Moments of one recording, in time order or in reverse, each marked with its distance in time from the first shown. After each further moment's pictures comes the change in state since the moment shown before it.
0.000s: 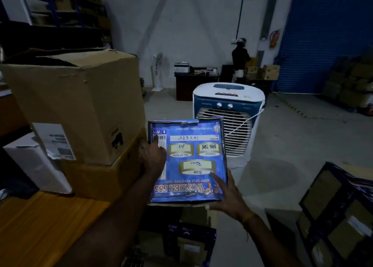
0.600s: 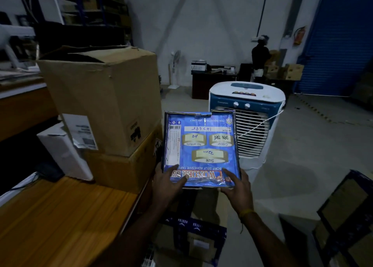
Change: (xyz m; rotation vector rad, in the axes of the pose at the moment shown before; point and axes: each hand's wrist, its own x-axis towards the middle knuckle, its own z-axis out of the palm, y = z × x) left_hand -0.101 -0.075 0.032 -0.456 -0.203 0.018; right_hand 0.017 -0.016 0.025 0.063 0.405 0.087
